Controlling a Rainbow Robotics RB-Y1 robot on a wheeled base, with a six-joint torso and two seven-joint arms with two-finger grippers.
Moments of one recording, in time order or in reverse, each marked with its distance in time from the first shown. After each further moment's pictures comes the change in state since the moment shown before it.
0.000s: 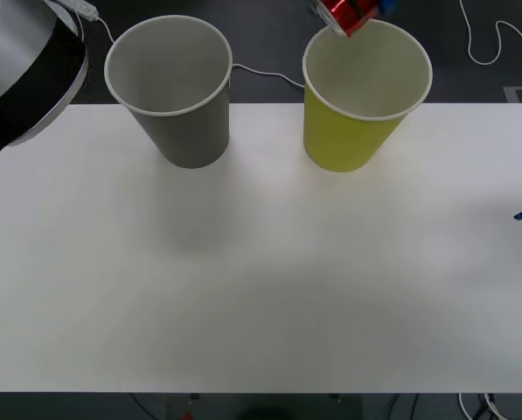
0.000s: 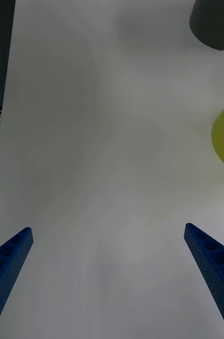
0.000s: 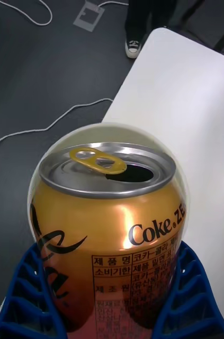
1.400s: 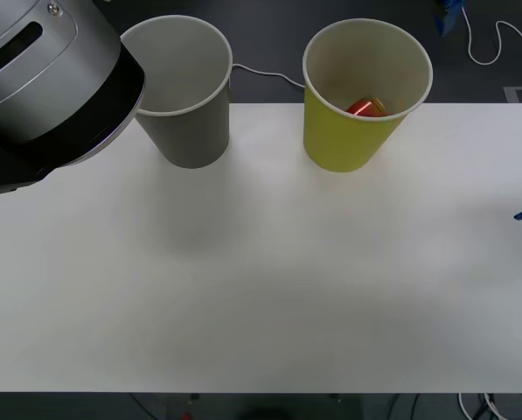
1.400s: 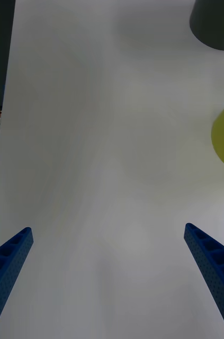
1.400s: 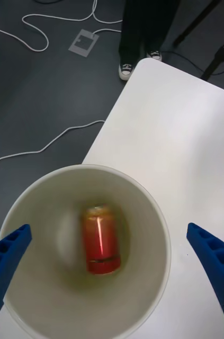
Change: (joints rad) right arm 0.000 0.000 0.000 0.000 0.000 0.000 0.000; left arm -0.036 -0.120 -0.028 0.109 0.019 0.130 -0.006
